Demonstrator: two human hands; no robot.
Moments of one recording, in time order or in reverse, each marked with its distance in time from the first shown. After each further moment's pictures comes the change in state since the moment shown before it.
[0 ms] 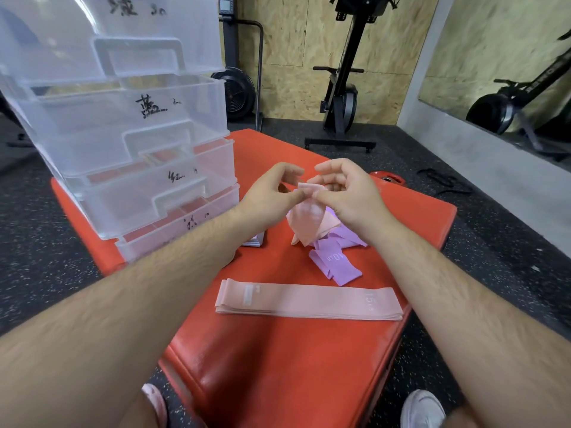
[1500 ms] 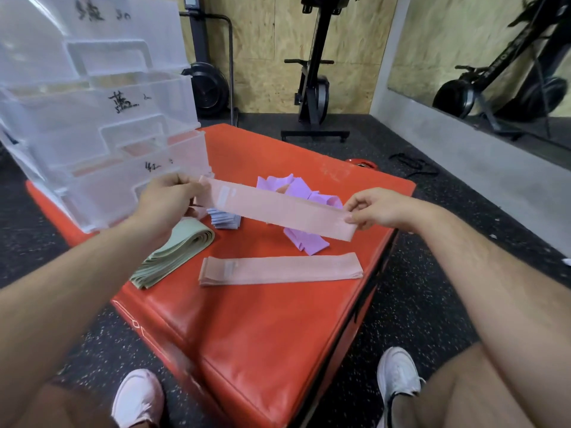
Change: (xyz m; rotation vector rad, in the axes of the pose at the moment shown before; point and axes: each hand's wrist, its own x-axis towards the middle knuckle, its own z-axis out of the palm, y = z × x) left_hand -0.068 -0.010 -0.080 -0.205 0.287 -0.298; right_hand -0.047 0.033 -0.120 -0.488 -0.374 0.344
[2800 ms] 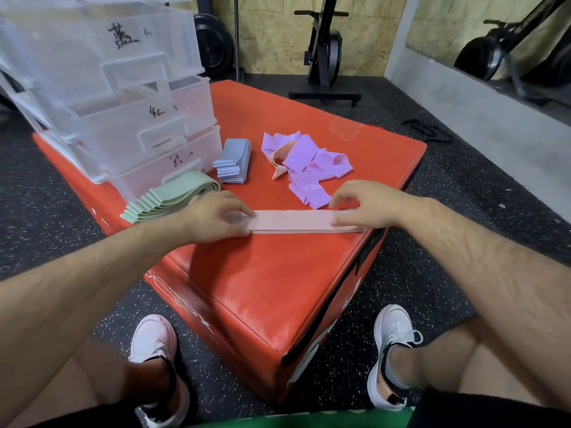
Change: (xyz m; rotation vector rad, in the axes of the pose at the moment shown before) left_hand -0.045 -0.075 0.009 0.963 -0.617 0.377; right_hand -0.019 0.018 0.061 -0.587 -0.041 -0.195
